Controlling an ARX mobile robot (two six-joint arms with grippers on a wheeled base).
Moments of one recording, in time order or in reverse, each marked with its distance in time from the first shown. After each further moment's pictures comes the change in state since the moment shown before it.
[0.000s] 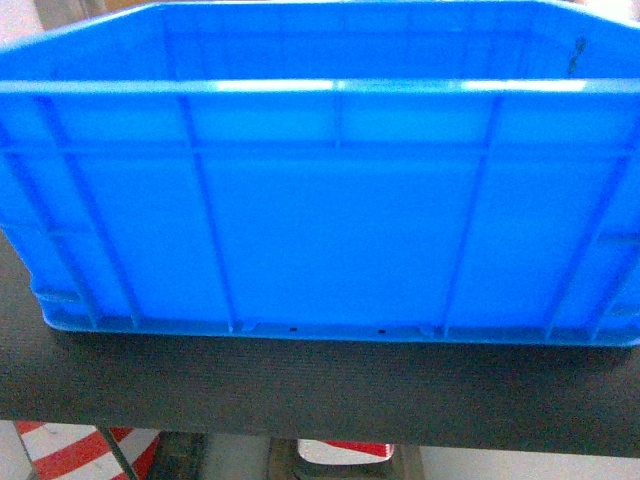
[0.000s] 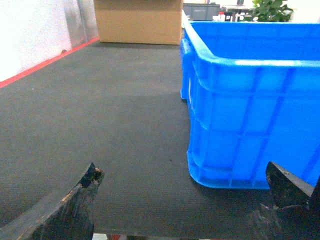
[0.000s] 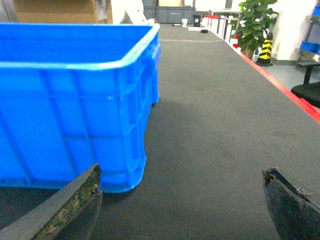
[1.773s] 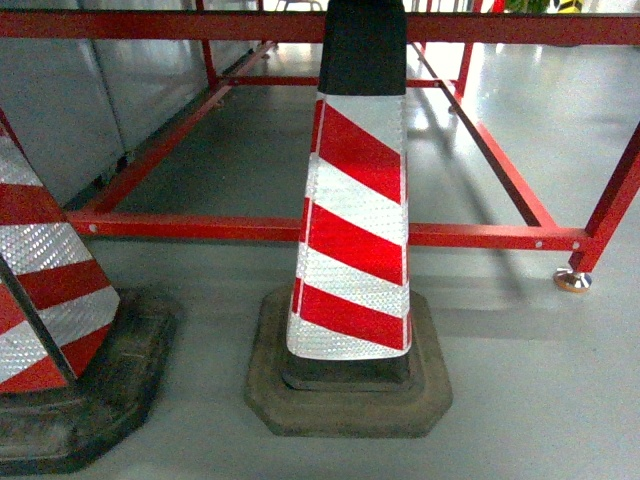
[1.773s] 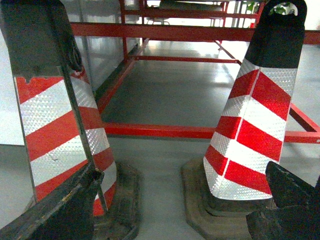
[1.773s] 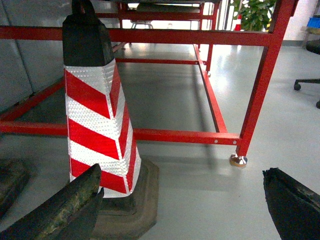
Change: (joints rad) left arm 0.000 0.000 0.000 0.001 0.000 -0.011; right arm 0.000 0.000 0.000 0.000 0.000 0.002
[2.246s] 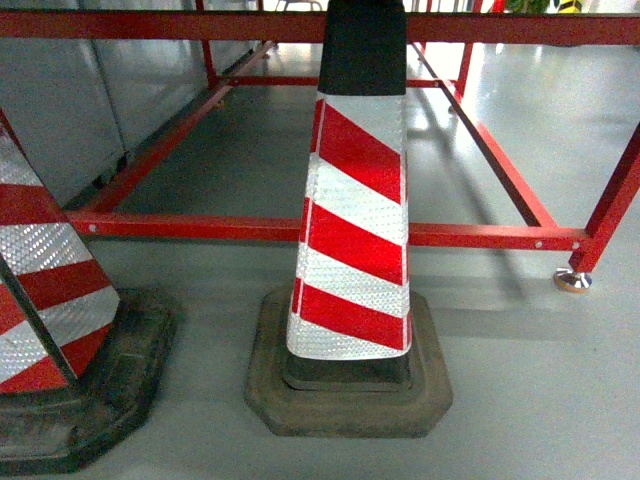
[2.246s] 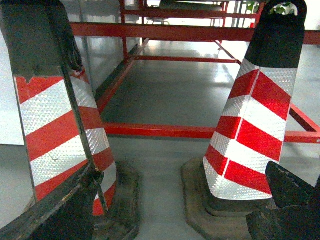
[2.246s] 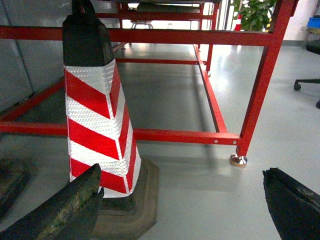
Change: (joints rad) left arm 0.000 0.000 0.000 0.000 0.000 0.000; right arm 0.000 0.000 0.000 0.000 0.000 0.000
